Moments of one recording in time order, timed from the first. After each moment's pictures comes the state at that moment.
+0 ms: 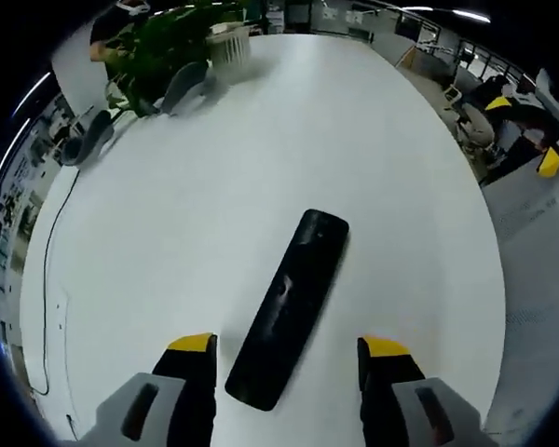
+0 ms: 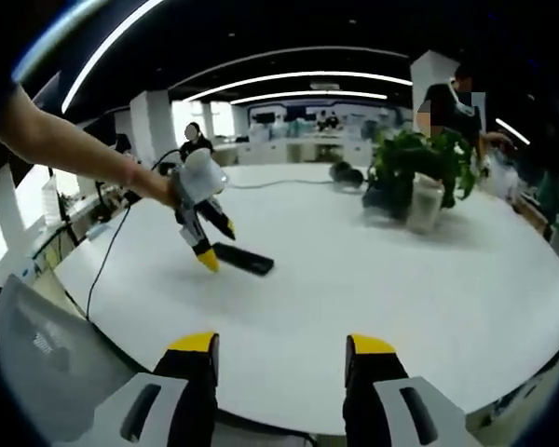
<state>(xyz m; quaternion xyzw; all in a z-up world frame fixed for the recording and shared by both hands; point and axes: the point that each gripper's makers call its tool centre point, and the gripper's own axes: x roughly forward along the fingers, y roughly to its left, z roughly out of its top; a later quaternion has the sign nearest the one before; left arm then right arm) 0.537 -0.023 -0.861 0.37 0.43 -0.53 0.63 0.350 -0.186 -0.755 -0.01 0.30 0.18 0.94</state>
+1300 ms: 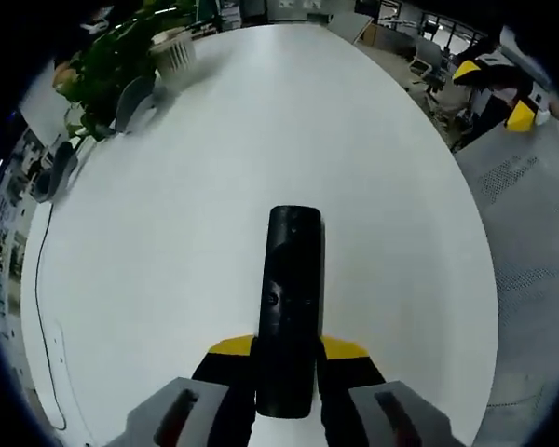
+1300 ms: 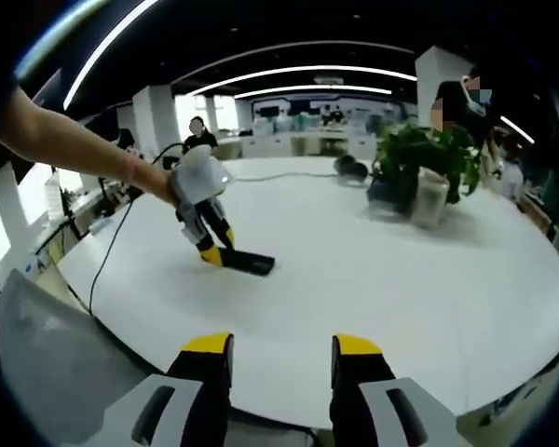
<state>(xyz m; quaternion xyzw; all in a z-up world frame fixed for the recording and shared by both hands) 0.514 -0.023 -0.865 0.41 0.42 -0.57 0.58 0.346 -0.184 -0.760 -0.02 0.31 0.18 0.93</state>
